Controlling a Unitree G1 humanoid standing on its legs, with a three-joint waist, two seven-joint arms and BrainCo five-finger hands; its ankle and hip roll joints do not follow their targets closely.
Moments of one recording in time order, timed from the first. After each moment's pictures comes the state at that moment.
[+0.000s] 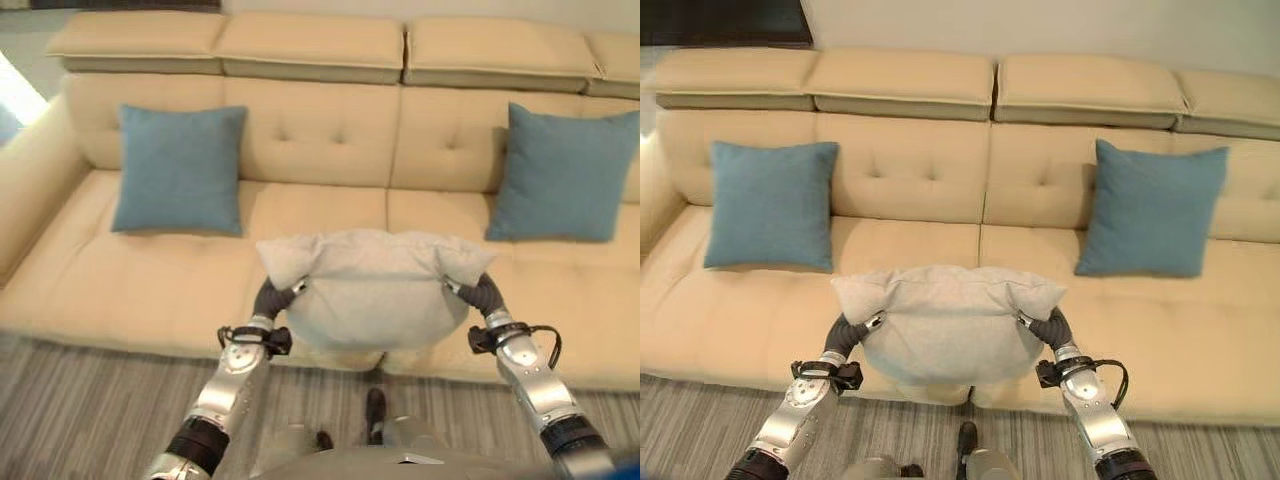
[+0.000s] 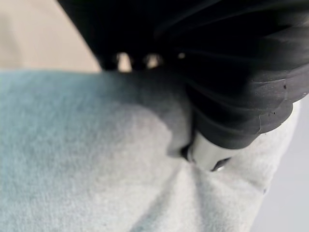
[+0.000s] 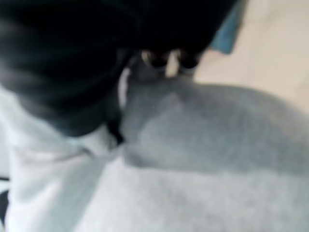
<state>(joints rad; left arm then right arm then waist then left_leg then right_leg) 0.00 0.33 -0.31 0.26 -0.45 -0.14 0.11 -0.01 -0.41 0.20 0.26 0.14 -0.13 -0.10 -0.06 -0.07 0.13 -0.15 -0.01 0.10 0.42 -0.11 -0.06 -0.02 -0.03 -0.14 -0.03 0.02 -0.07</state>
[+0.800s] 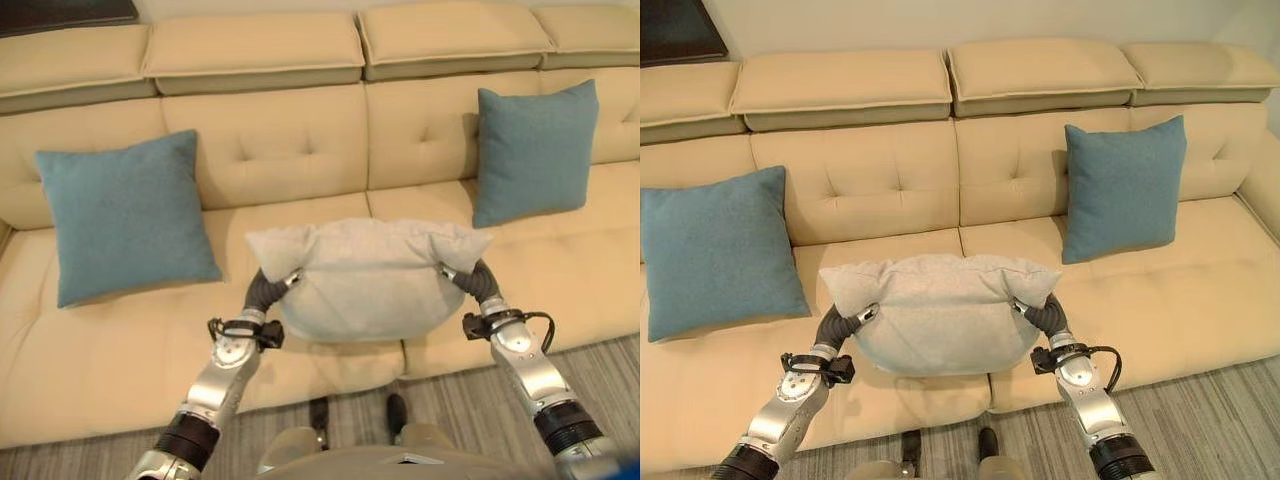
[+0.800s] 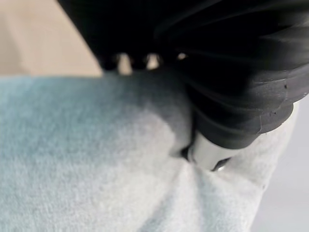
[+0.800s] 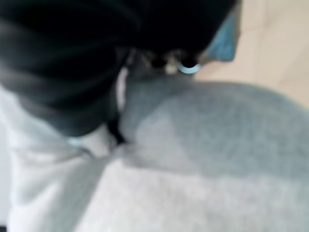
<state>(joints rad) 0.01 0.36 -0.28 0.21 -0.44 -0.14 0.11 -0.05 -0.41 0.21 0.26 0.14 -0.13 -0.10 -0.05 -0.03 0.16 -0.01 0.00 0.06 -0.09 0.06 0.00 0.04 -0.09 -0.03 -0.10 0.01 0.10</state>
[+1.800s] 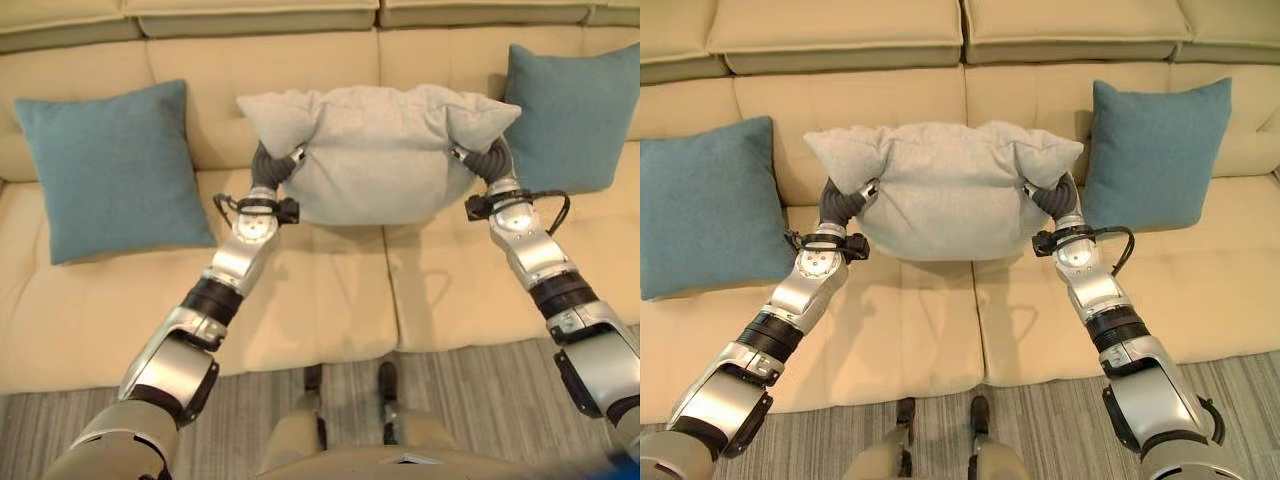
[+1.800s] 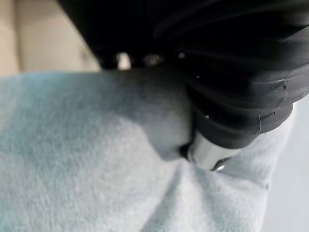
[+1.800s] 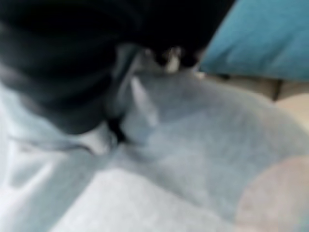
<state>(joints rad) -0.71 0.43 -0.40 0.52 -0.50 -0.16 0.38 -0.77 -0.53 0.37 0.59 0.23 -0.09 -0.29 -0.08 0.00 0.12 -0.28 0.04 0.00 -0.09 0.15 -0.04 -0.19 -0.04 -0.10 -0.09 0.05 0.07</state>
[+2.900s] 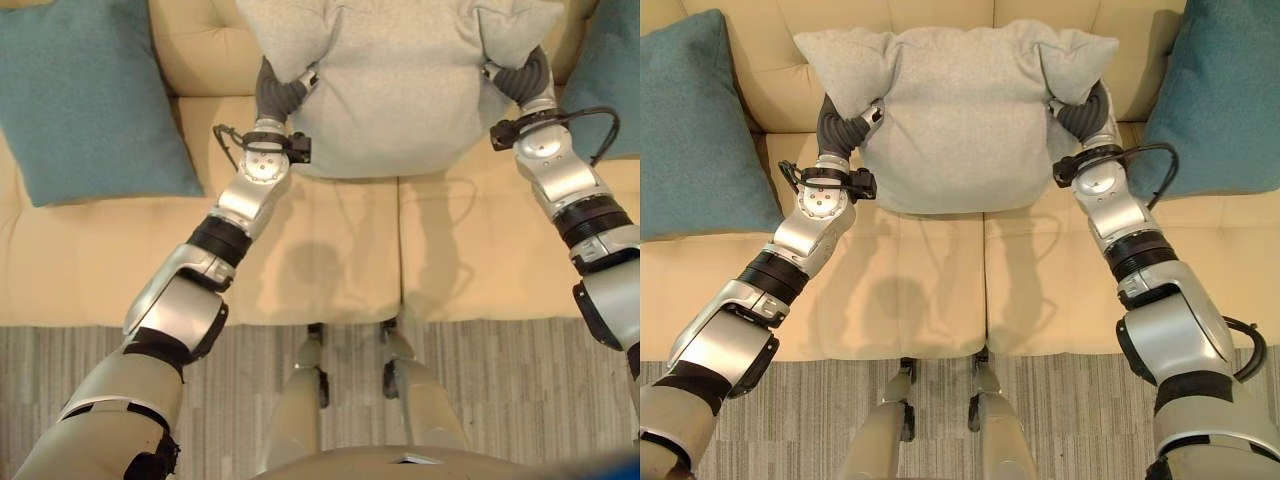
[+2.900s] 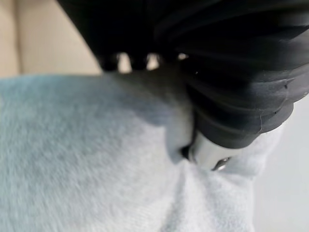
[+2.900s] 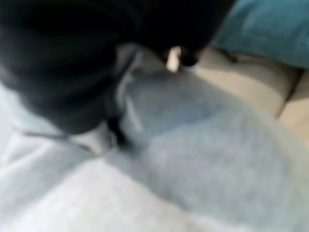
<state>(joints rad) -1.01 0.46 -0.49 0.62 -0.54 -0.22 0.42 -1.12 -0.65 0.53 0.80 0.26 -0.11 -0.35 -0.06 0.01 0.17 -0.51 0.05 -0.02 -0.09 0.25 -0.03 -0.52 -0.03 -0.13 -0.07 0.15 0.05</state>
